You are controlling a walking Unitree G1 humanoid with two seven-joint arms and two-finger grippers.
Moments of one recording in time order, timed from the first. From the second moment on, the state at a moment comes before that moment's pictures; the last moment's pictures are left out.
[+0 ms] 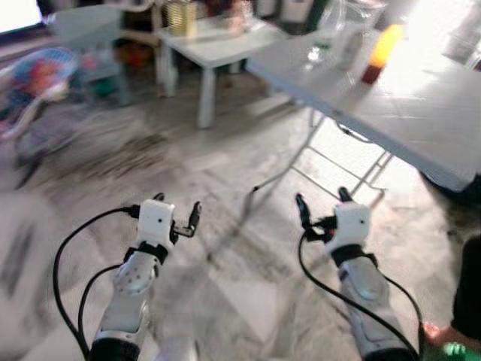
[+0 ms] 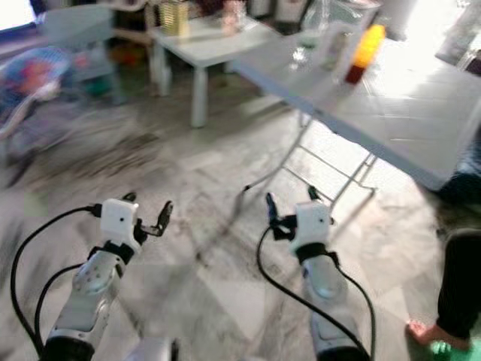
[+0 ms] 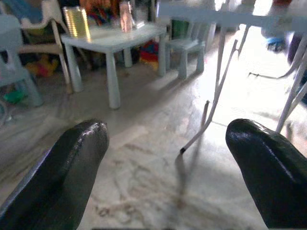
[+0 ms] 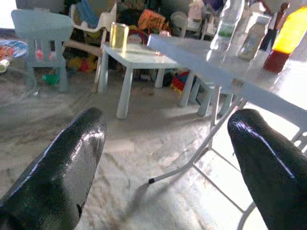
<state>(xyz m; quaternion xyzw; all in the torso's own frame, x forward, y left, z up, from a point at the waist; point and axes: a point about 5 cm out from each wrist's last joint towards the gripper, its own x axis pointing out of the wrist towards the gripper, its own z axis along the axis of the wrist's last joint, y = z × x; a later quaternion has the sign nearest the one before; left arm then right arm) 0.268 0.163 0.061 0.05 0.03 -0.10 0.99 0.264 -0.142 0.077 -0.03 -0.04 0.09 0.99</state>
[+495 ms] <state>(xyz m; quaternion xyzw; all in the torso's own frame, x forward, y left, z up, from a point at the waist) 0.275 0.156 0.066 0.04 0.02 -0.10 0.99 0.264 -0.161 0.078 -0.04 -0.04 0.07 1.00</state>
